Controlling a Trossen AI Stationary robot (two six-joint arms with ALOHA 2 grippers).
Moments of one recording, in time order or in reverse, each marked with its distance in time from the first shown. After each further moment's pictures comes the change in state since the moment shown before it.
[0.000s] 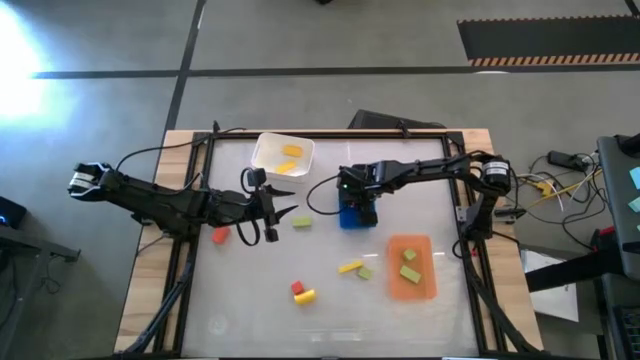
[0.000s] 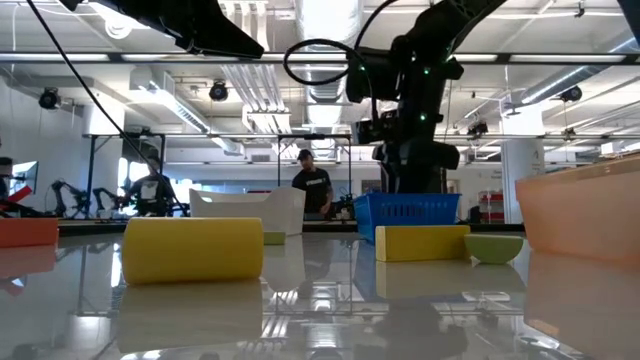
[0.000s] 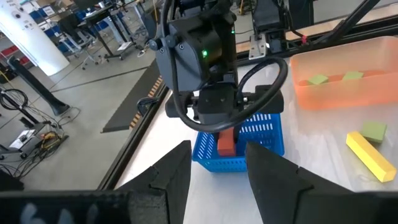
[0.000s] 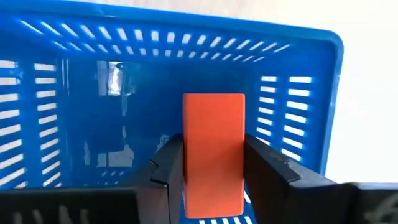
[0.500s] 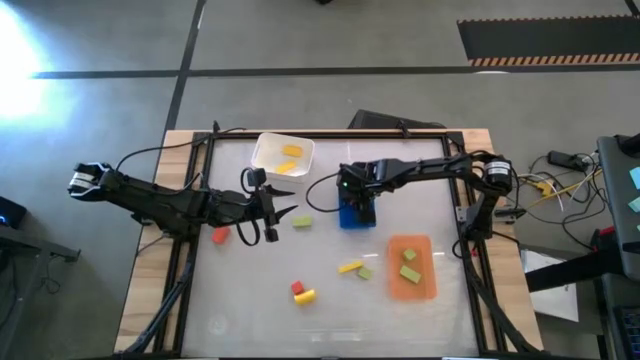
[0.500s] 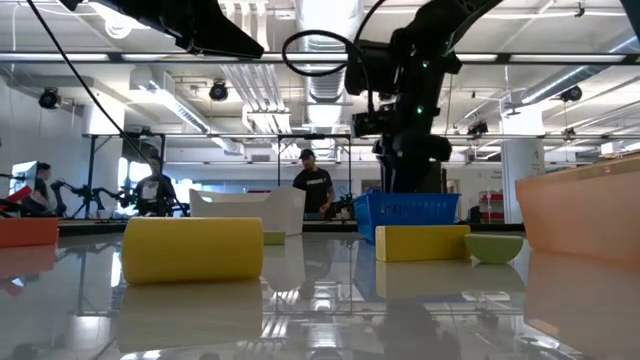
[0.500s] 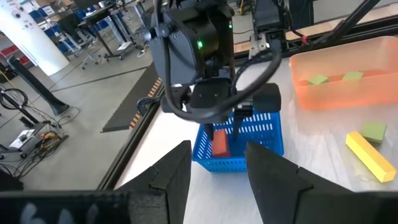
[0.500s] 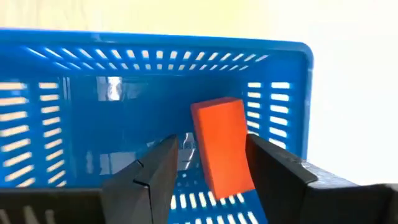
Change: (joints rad) left arm 0.000 0.000 0.000 0.000 0.000 -0.002; right arm -0.003 -0.013 0.022 -0.012 0.008 0.049
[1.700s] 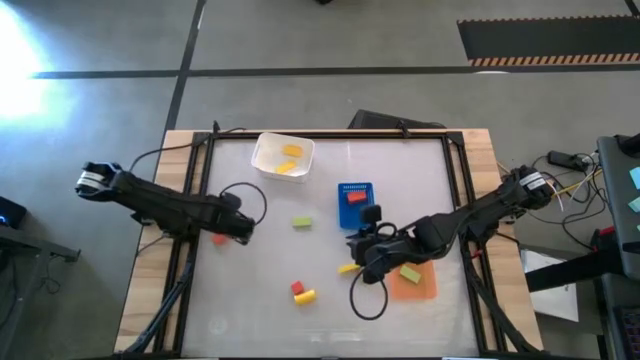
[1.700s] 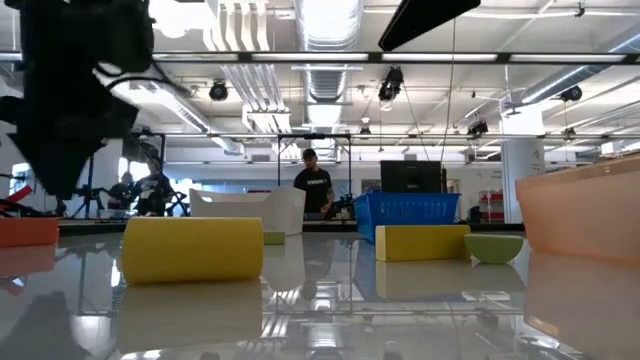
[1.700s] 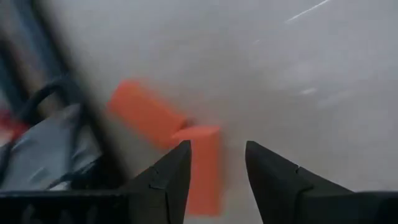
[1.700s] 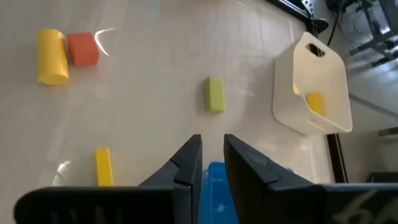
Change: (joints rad) left arm -0.015 0.134 0.006 -1.249 0.288 -1.516; right arm 0.625 -0.233 0.053 0.076 0.455 0.256
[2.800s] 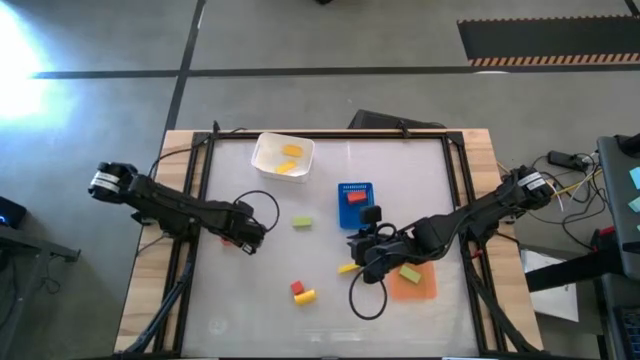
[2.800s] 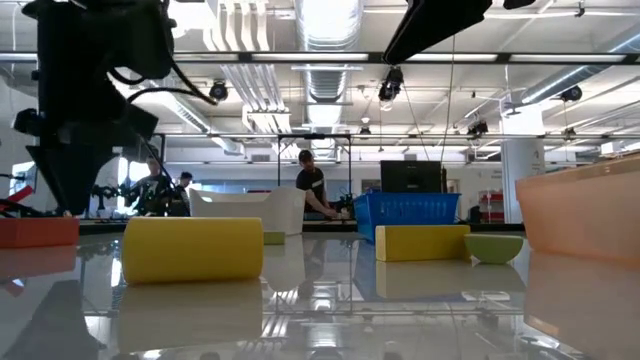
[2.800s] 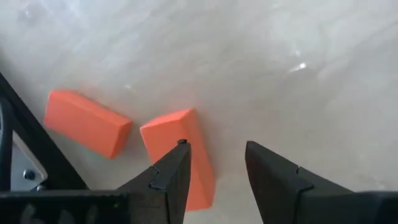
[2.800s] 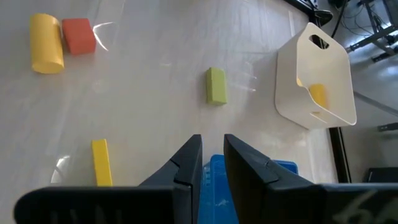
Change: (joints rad) left arm -0.018 0.137 0.038 0.139 0.058 0.132; right arm 0.002 0.002 -0.036 0.012 0.001 0.009
